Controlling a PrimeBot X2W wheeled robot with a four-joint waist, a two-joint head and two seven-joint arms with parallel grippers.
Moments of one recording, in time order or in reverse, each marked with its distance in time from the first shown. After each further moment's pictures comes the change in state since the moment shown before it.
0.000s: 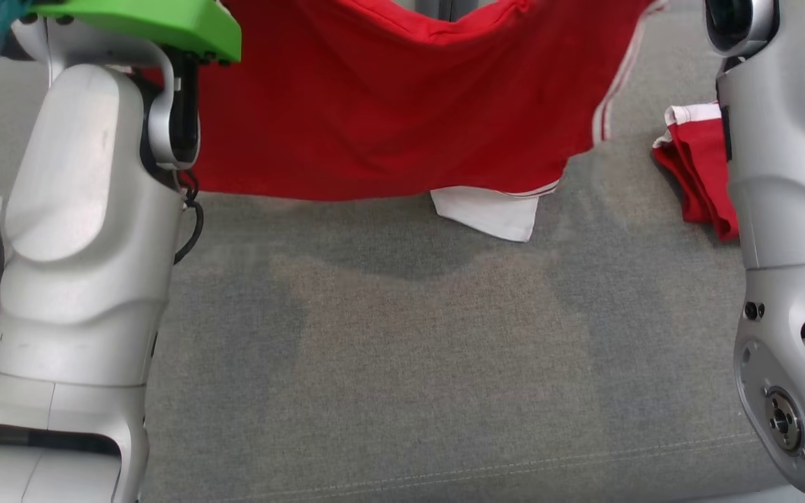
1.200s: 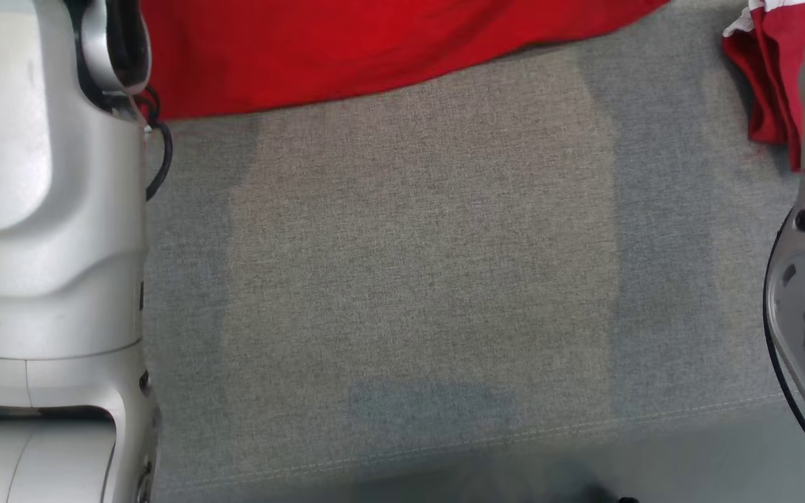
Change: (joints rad) left arm -0.106 -0.060 0.178 -0.106 0.134 -0.039 -0.071; right arm -0.257 0.001 -0.123 0.052 -0.023 0.000 -0.354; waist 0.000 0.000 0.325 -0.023
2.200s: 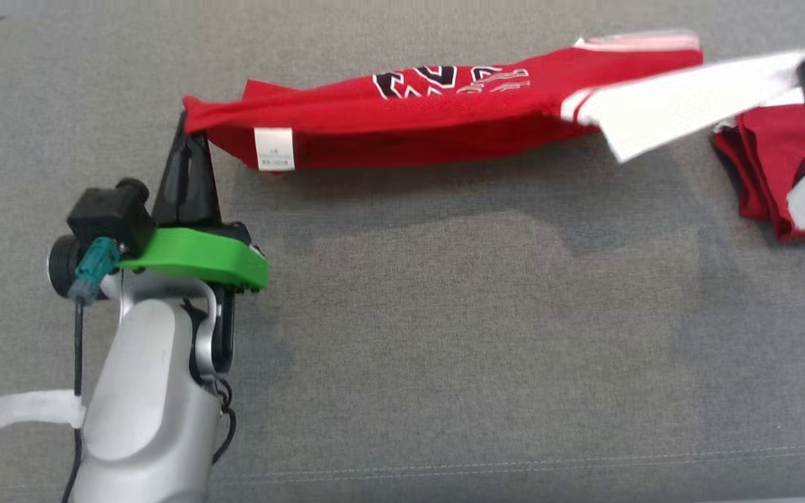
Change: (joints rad) left arm 0.610 0.010 -0.074 -0.039 -0.061 0.017 0.045; right arm 0.966 -0.112 -0.116 -0.791 0.237 0.000 0.905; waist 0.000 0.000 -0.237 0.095
